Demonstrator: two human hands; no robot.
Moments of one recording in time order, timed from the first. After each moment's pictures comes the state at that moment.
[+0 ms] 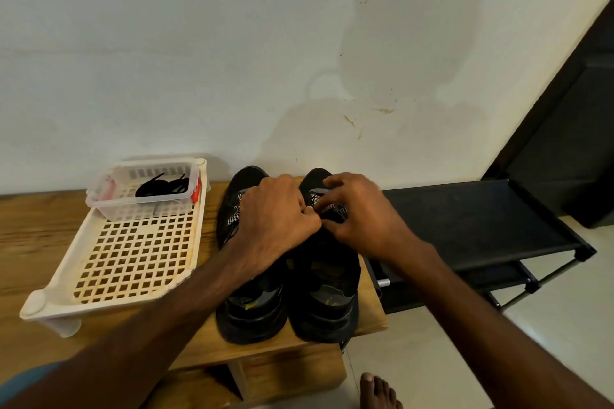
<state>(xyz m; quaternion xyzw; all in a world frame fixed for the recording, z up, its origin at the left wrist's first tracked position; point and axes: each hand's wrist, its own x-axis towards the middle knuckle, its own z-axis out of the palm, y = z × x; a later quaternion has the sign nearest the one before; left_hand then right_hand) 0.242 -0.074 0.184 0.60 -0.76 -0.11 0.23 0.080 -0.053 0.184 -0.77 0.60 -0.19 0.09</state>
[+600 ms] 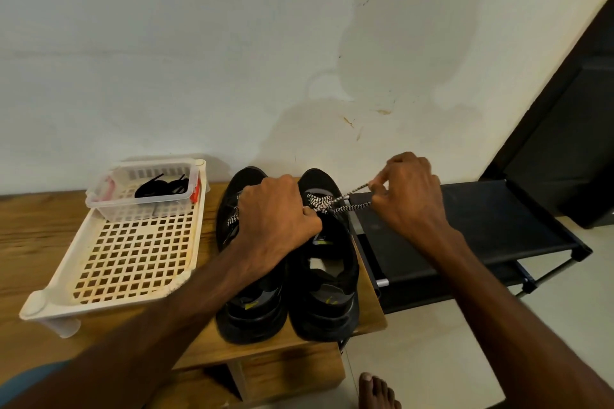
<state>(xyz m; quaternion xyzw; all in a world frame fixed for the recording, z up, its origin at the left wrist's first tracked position) 0.237 -0.072 0.185 0.61 -0.76 -0.06 0.21 0.039 -0.058 0.199 -0.63 0.76 -0.18 -0.03</state>
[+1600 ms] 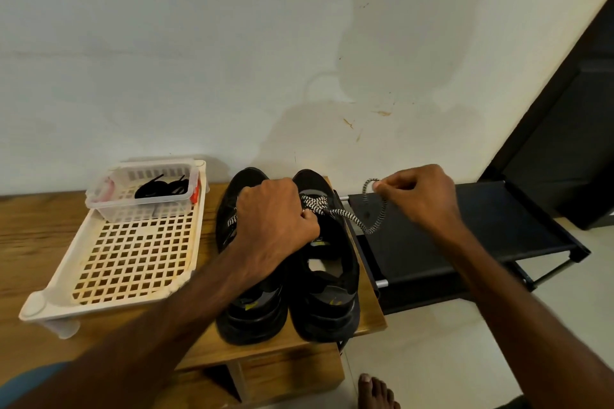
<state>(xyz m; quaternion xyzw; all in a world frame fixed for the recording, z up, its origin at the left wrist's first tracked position) 0.238 -0.068 0.188 0.62 -0.77 -0.04 0.17 0.017 -0.055 0.197 -0.53 0.76 -0.36 0.13</state>
